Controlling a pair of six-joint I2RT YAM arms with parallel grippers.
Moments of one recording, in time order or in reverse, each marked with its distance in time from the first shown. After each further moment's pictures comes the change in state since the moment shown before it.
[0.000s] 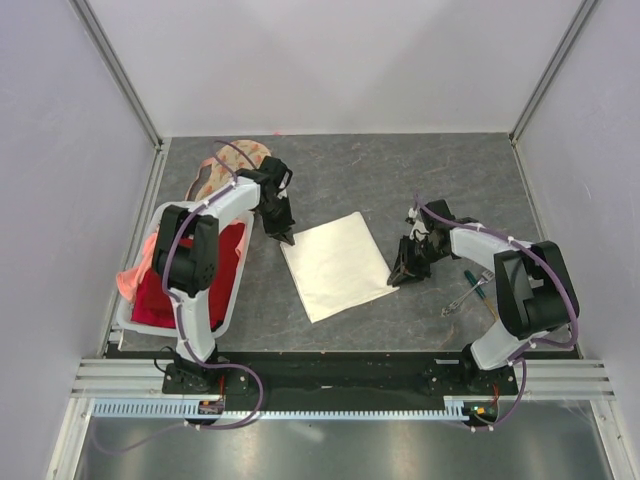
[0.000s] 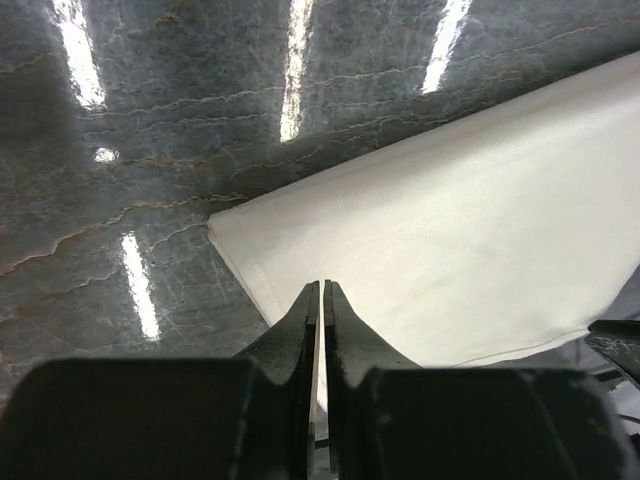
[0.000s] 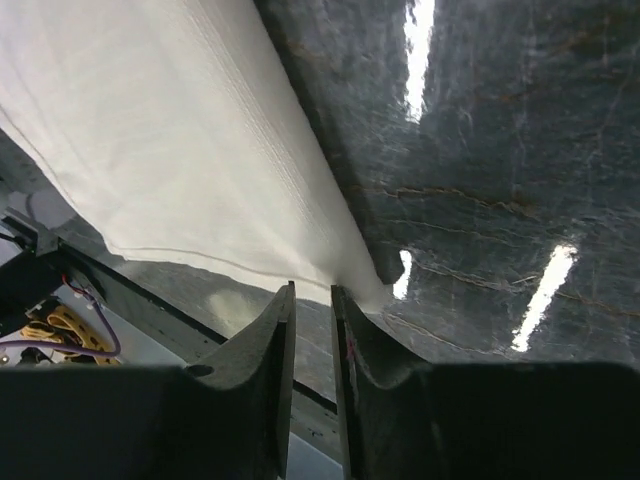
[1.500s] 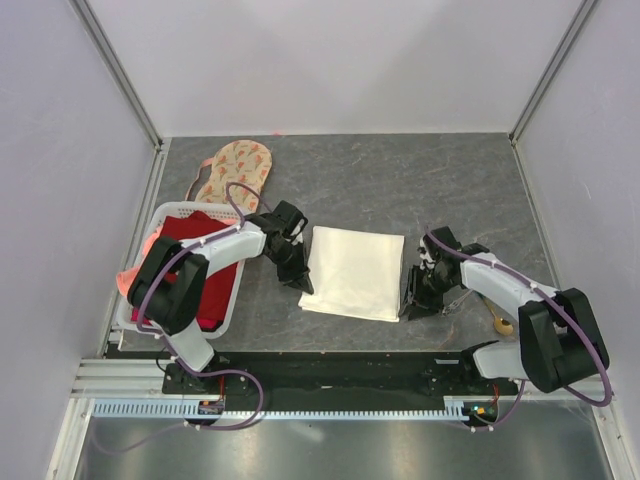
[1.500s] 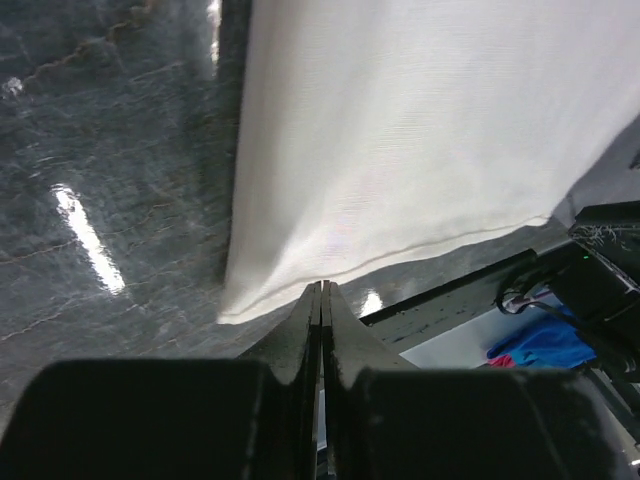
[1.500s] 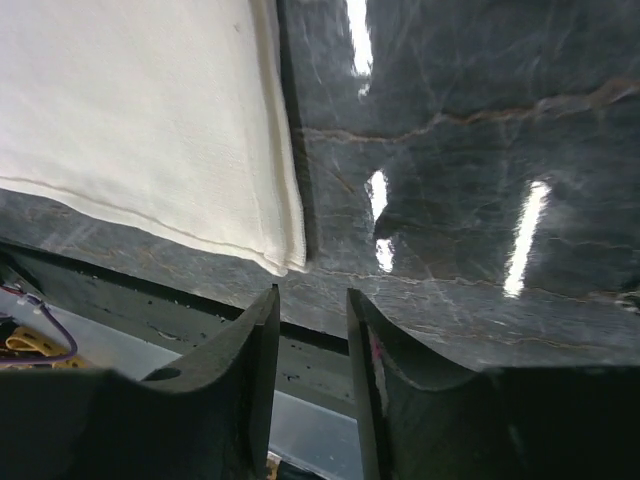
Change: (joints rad) left arm -0.213 -0.294 -0.446 0.180 0.193 -0.175; right arm 0.064 -0.283 -0.190 -0.181 0.162 0.109
